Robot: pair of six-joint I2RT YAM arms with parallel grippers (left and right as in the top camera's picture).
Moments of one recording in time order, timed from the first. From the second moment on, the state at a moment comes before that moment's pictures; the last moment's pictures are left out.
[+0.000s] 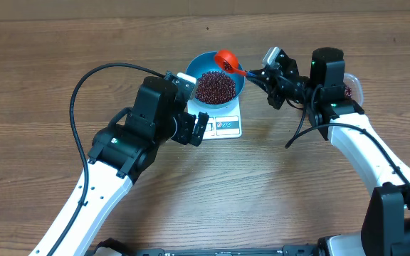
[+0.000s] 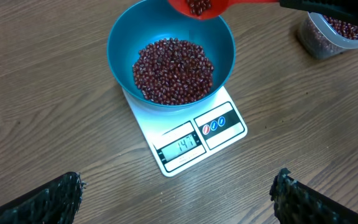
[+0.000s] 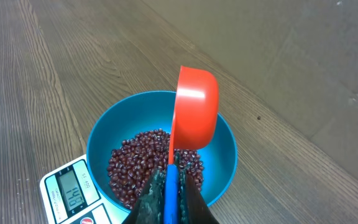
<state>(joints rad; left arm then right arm) -0.48 1.27 1.18 -0.71 0.02 -0.08 0.13 1.61 1.04 0.04 -0.75 -0.53</state>
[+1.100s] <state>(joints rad) -0.48 1.27 1.18 -0.71 0.02 -0.08 0.13 1.61 1.04 0.01 -0.75 -0.48</state>
